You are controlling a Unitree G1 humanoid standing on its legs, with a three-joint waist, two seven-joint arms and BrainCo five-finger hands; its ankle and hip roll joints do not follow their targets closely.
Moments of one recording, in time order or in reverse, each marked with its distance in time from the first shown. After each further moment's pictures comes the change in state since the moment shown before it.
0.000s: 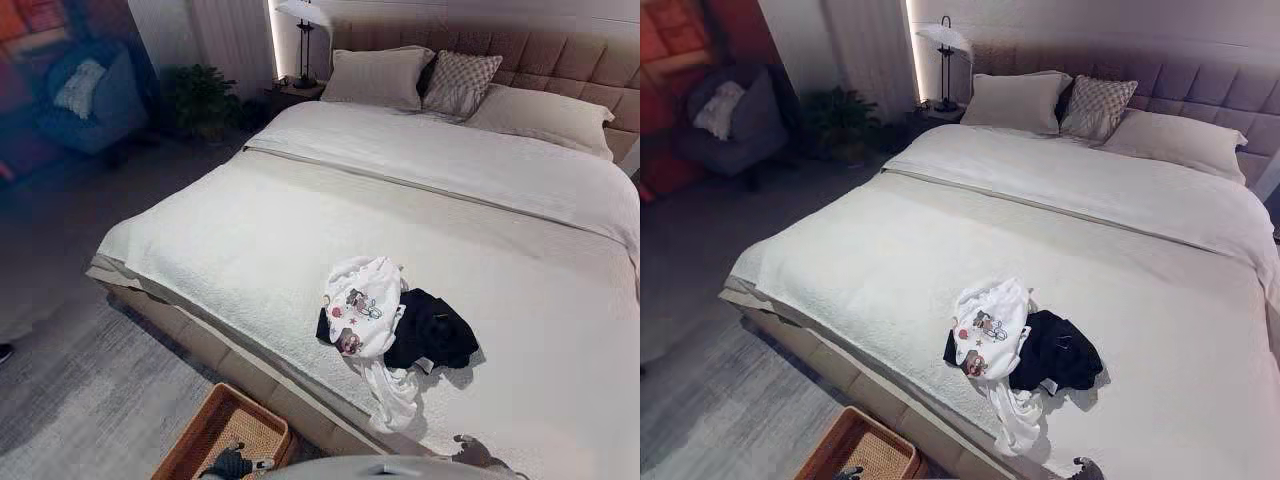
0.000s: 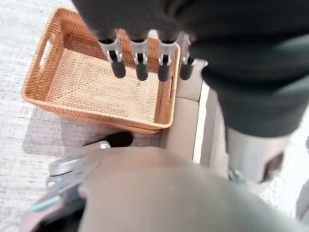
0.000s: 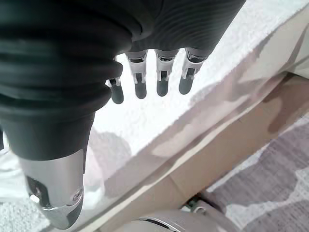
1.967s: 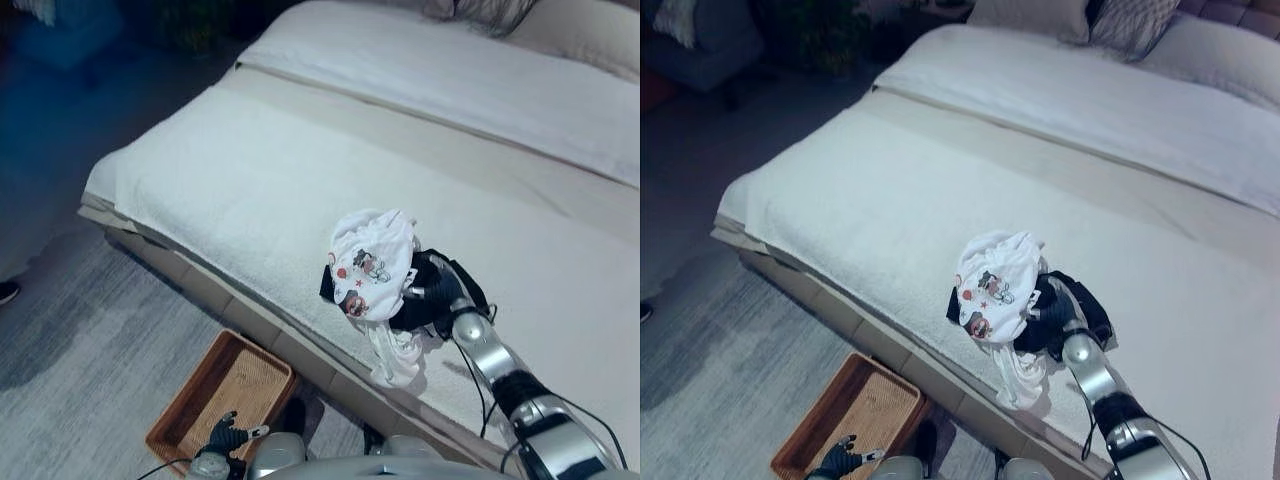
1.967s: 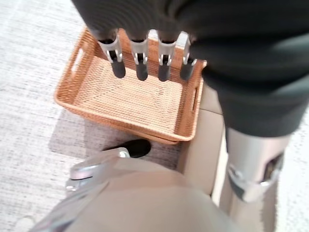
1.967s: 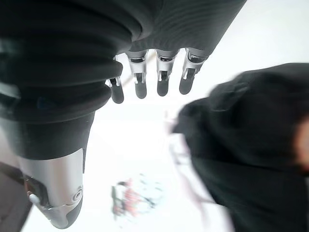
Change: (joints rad) left arm -0.059 0.014 0.007 -0.120 -0.062 -0.020 0.108; right arm -0.437 -0.124 0.063 -0.514 0.006 -0.046 -0.123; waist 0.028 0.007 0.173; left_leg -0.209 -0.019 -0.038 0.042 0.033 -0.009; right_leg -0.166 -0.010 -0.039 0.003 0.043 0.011
